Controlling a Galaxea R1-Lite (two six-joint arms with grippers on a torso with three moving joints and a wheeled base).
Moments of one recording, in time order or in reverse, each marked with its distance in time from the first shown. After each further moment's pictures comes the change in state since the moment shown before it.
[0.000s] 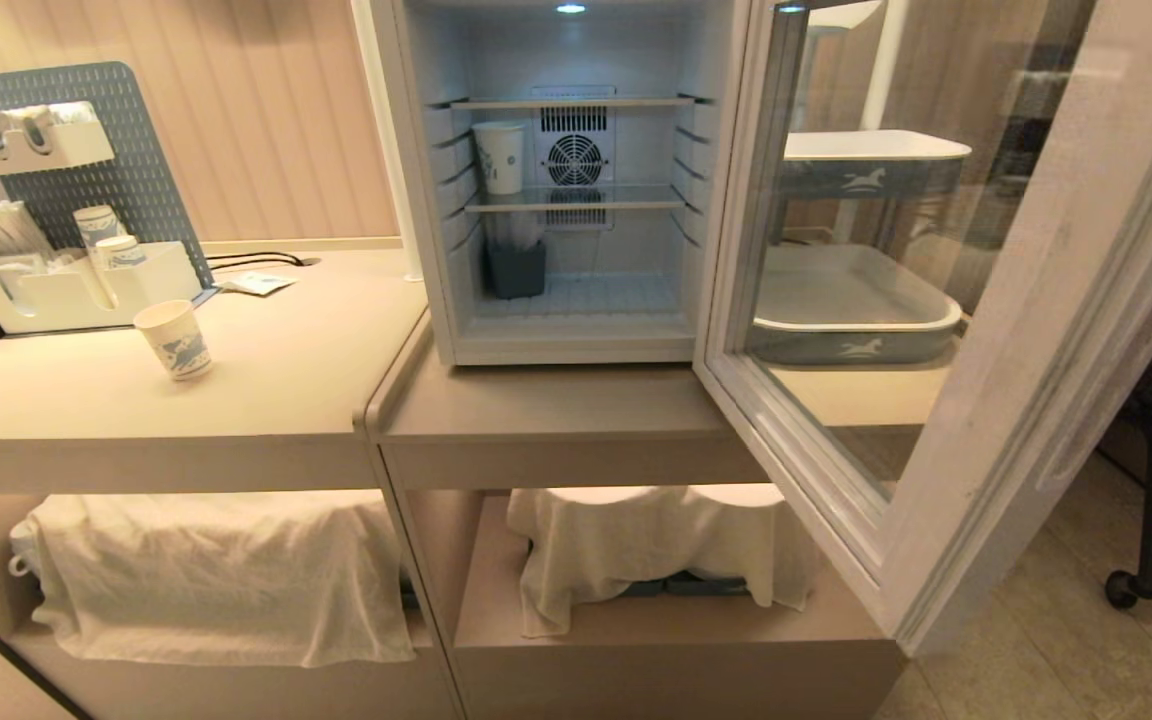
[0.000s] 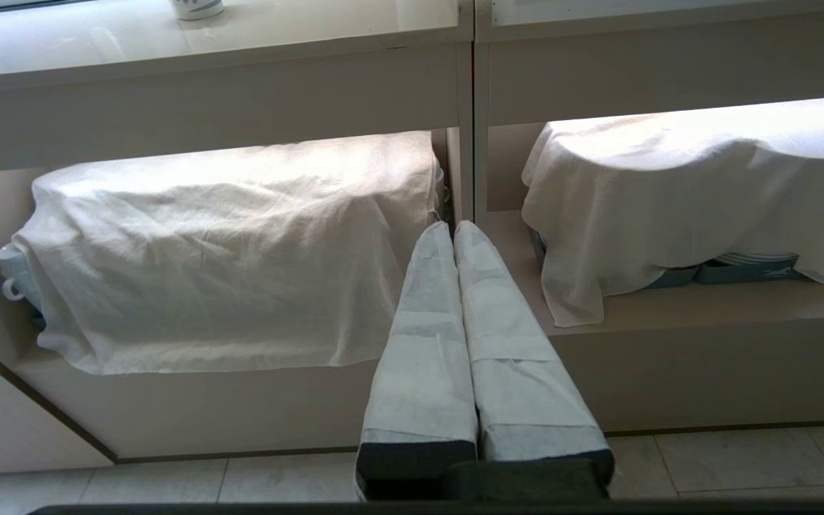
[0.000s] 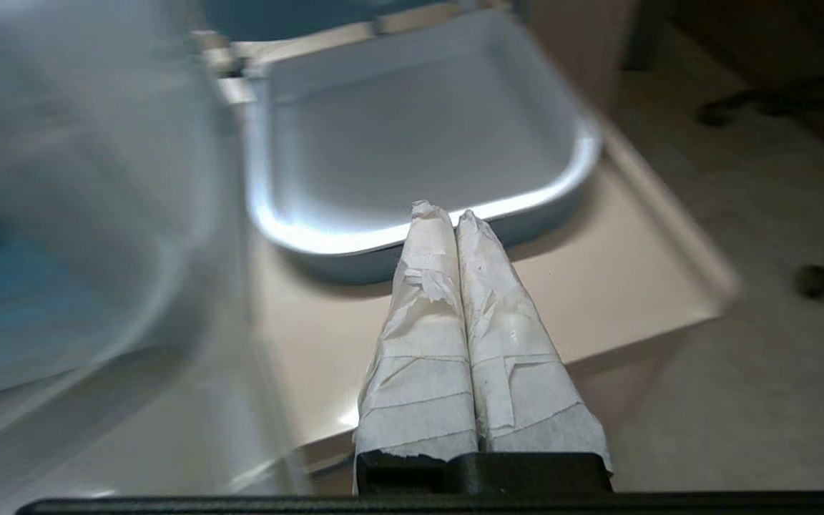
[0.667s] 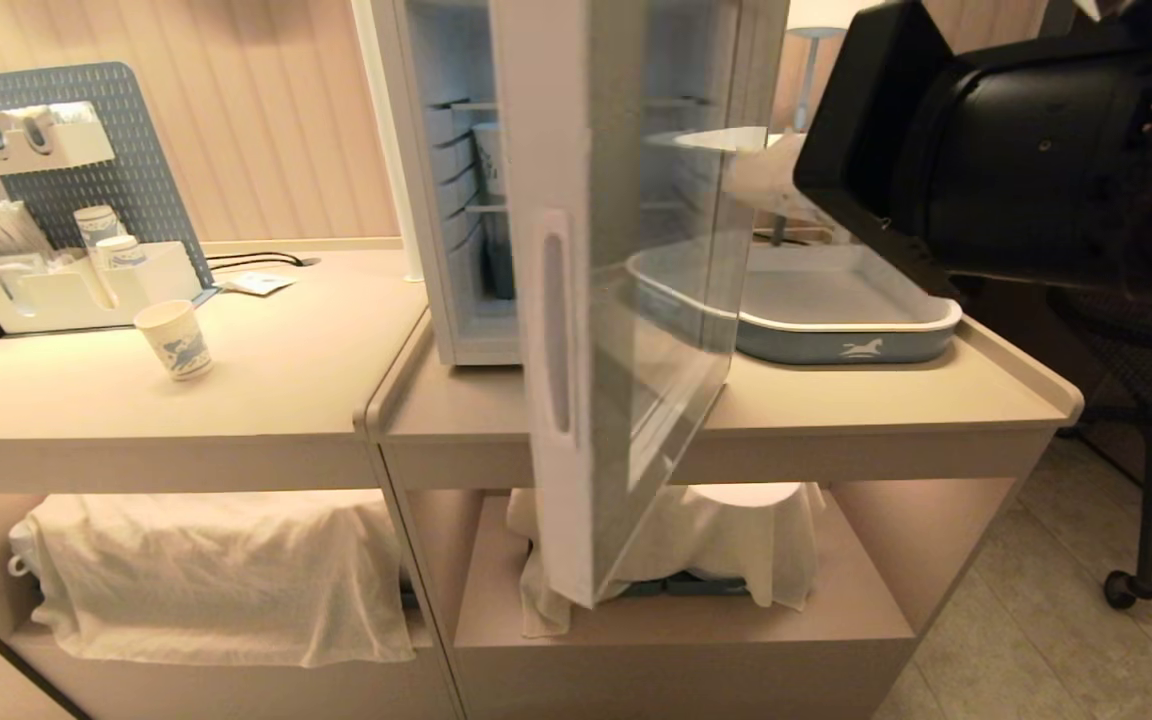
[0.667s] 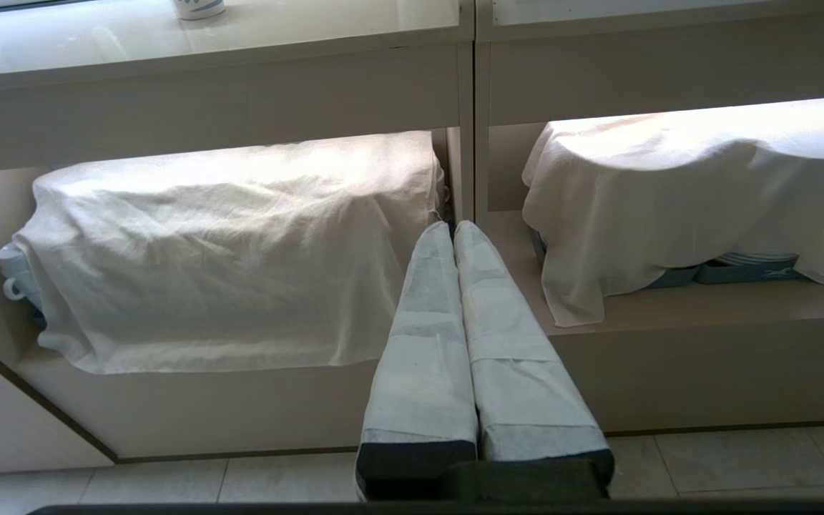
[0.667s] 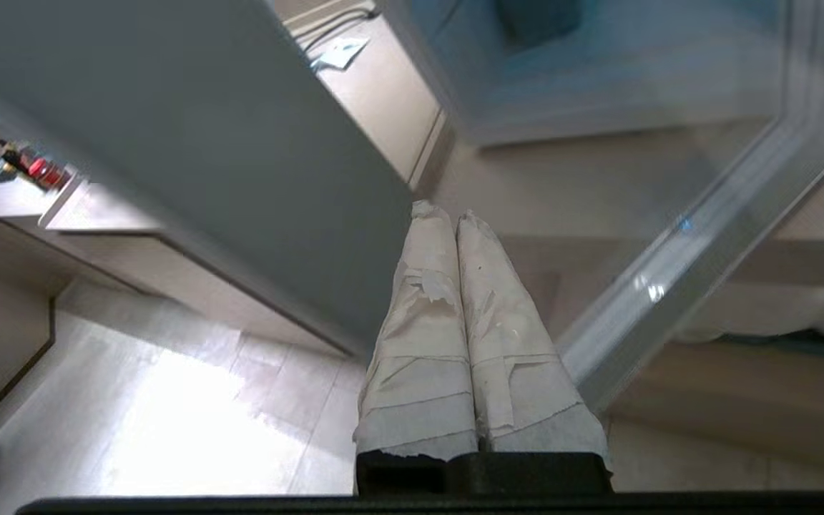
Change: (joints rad) left arm 0.001 0.000 0.000 0.000 0.001 0.000; right arm 0.695 -0.071 -0.004 0.043 0.016 0.374
